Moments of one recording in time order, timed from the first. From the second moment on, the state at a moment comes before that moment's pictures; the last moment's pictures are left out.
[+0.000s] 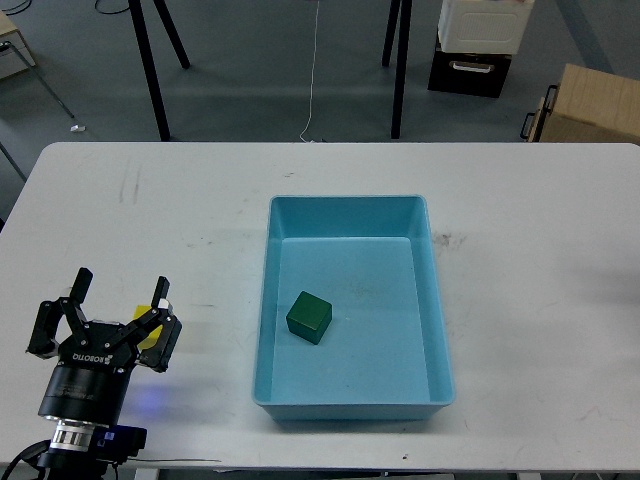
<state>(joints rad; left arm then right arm) 0.43 0.00 -1.37 -1.69 -0.18 -0.49 0.04 0.14 -0.80 1.17 1.23 0.77 0.49 -0.11</state>
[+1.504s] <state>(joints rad) 0.38 0.04 -1.66 -1.68 -0.19 -0.49 0.03 -0.54 -0.29 1.59 1.62 0.55 0.49 -0.09</state>
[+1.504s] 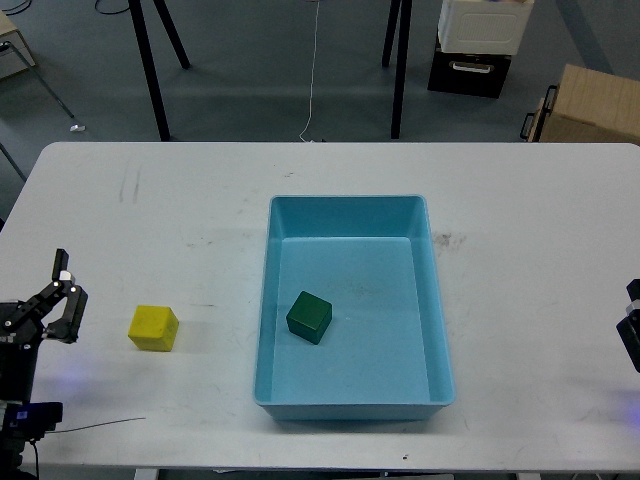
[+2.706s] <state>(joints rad) -1.20 0.93 -0.20 -1.60 0.54 -0.49 0.10 -0.51 -0.36 1.58 1.62 0.49 0.49 -0.09</state>
